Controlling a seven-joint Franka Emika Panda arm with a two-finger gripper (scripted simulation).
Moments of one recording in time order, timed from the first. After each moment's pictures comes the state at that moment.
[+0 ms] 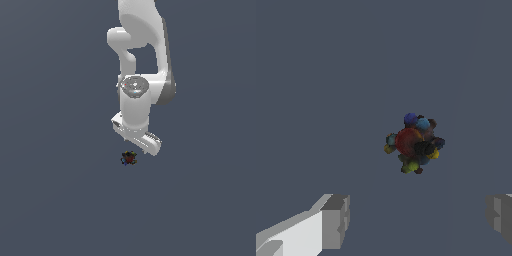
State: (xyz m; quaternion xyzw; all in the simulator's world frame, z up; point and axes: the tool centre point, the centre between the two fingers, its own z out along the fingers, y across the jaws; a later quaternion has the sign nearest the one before) arm 0.019 0.032 0.134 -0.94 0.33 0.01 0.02
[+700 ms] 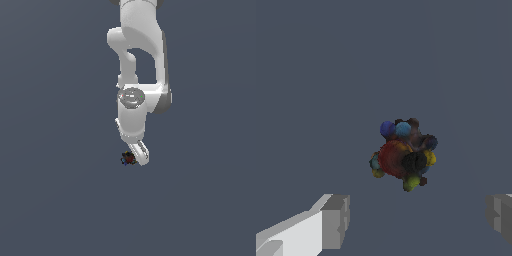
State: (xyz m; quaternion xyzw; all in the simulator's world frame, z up) arm 0.020 0.018 0.100 -0.86 0.52 0.01 0.01
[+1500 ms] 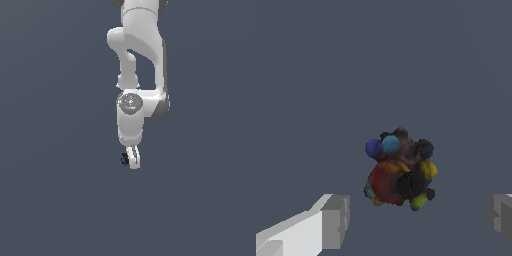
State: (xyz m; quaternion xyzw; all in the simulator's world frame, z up) arm 0.020 0.008 0.080 -0.78 0.63 0.00 0.00
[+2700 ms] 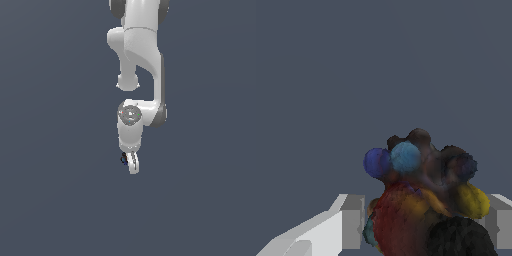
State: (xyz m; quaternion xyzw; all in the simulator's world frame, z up) arm 0.024 0.008 0.035 -0.77 0.64 0.00 0.00
